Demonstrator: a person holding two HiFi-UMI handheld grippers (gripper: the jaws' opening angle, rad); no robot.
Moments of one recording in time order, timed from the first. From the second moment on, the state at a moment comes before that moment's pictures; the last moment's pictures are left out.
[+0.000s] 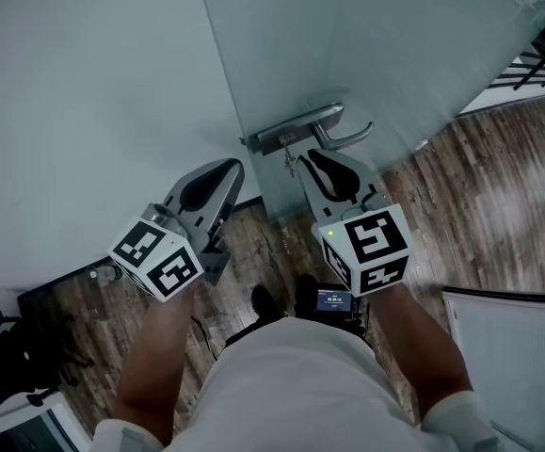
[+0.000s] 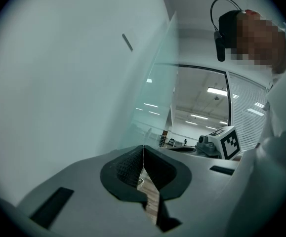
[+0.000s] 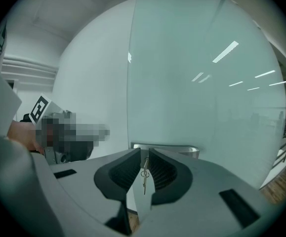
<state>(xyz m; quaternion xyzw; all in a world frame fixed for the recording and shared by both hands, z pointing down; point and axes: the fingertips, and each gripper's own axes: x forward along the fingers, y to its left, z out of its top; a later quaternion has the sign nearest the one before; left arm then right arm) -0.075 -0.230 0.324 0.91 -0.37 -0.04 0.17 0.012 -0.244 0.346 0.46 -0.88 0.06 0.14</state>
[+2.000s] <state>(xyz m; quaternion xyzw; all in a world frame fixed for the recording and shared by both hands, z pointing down) -0.082 -0.125 0.345 0.89 -0.39 -0.02 0.22 0.073 -0.165 0.352 0.47 -0.87 0.12 0.12</state>
